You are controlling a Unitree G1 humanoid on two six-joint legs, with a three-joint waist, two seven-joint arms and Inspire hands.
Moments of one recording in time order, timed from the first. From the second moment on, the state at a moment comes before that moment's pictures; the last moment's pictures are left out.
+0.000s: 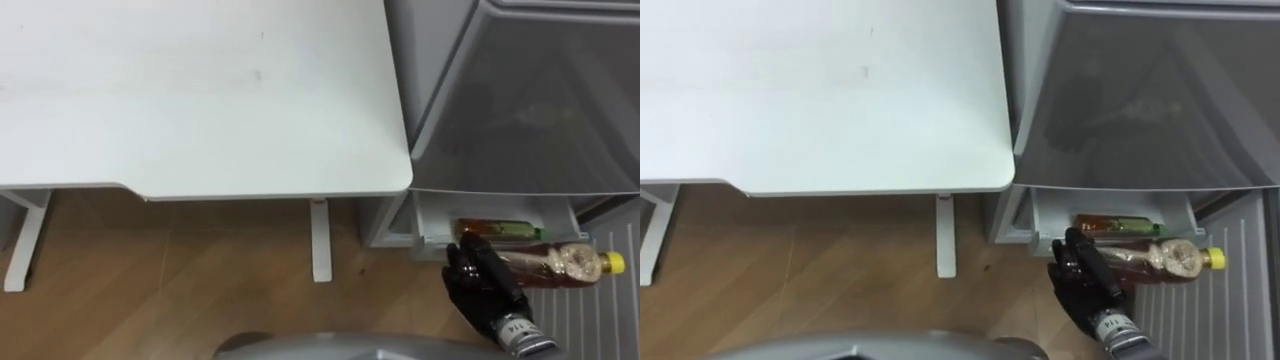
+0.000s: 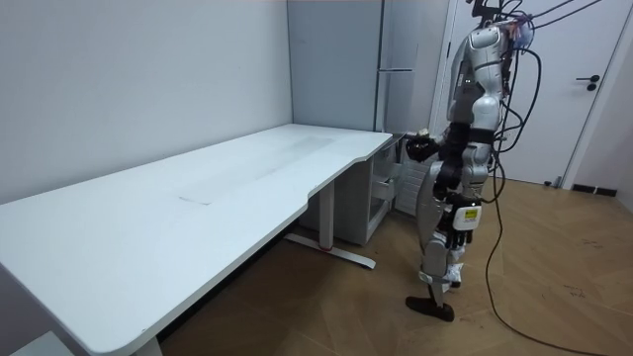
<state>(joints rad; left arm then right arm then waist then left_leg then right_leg) 0.32 0.25 0.08 1.24 -0.52 0.22 -0.28 0.20 -0.31 -0.07 0.90 1.28 0.26 0.37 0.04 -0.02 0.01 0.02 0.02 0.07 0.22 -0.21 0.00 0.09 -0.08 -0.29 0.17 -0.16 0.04</state>
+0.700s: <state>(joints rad) 0.10 0.31 0.05 1.30 -0.57 0.18 -0.20 -0.31 -0.43 -0.11 1.21 1.30 0.25 0.26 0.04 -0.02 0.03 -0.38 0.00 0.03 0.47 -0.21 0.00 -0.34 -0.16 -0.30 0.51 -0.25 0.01</state>
